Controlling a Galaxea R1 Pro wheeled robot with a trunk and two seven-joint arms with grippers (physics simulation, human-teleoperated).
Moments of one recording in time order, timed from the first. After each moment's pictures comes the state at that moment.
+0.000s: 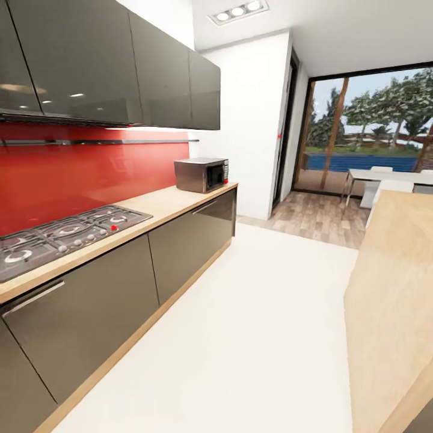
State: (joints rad) left arm -0.14 0.04 0.04 -0.40 0.01 -0.18 0.01; right arm -0.01 0.02 -0.01 -0.57 0.07 -0.20 -0.01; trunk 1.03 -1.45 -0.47
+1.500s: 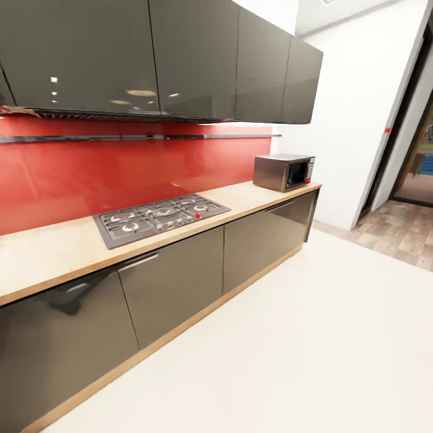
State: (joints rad) left arm -0.13 0.04 0.04 -0.36 0.01 -0.31 0.01; right arm -0.01 0.01 -0.15 -0.54 0.07 -0.24 0.00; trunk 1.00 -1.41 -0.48
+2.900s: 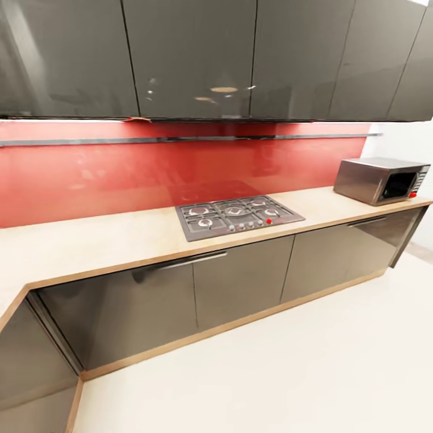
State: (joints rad) left arm -0.13 0.04 0.04 -0.36 0.01 -0.31 0.01; right arm -0.01 0.01 -0.15 -0.54 0.07 -0.24 0.00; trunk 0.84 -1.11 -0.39
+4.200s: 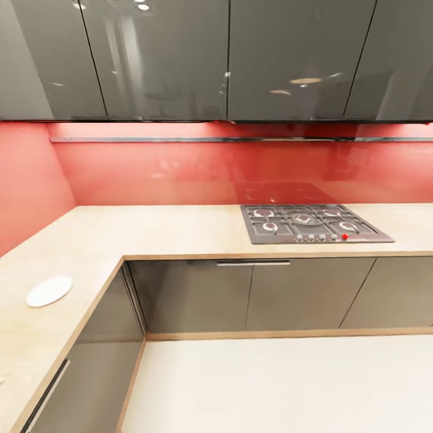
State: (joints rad) left arm -0.13 0.04 0.04 -0.36 0.01 -0.31 0.01; right arm -0.01 0.01 -0.15 -0.54 0.07 -0.24 0.00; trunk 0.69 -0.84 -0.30
